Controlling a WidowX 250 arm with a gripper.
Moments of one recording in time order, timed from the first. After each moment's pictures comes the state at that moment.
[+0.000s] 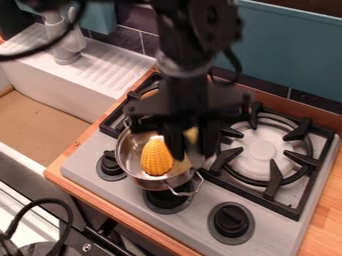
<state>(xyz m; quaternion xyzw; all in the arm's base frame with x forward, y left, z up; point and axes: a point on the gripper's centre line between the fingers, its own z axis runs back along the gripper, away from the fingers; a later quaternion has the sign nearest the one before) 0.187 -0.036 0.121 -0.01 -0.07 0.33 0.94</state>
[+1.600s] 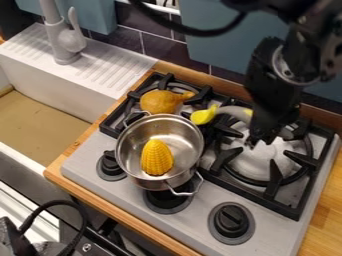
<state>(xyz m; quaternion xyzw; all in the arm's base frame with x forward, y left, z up) 0.267 -0.090 0.079 -0.01 -0.16 0.67 0.73</state>
